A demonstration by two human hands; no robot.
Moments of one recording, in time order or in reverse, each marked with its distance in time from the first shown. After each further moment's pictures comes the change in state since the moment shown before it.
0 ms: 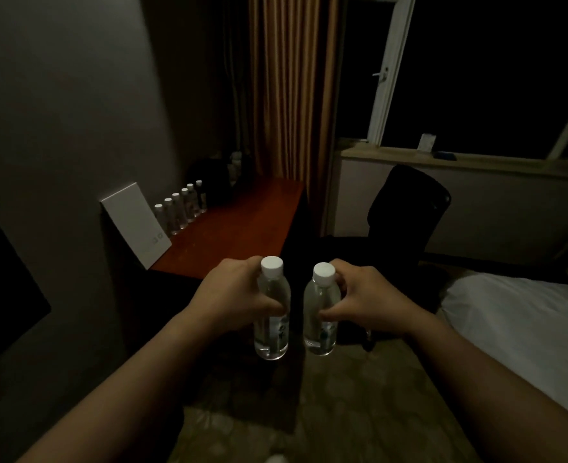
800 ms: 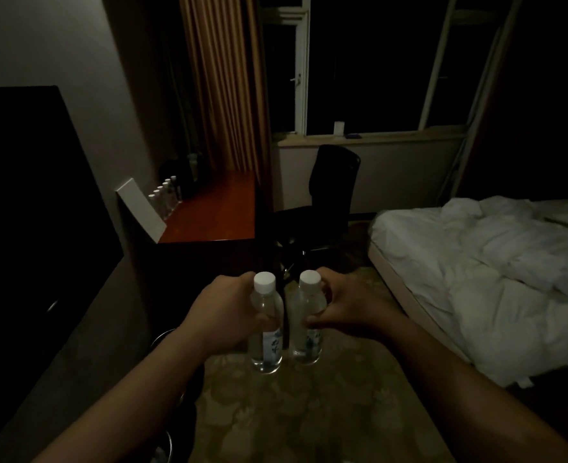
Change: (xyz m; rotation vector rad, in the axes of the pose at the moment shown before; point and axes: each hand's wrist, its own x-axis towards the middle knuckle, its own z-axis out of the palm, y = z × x) left_hand -0.456 0.020 -0.095 0.053 -0.146 0.174; right_hand -0.382 -0.277 0.214 -0.041 0.199 0.182
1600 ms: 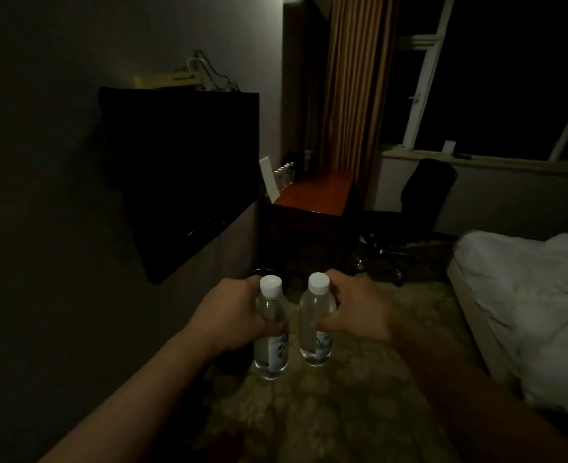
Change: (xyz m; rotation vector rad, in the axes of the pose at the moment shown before) left_hand -0.487 0.163 -0.003 0.022 0.226 -0.363; right_hand -0.378 -0.161 0.058 -0.035 -0.242 -0.251
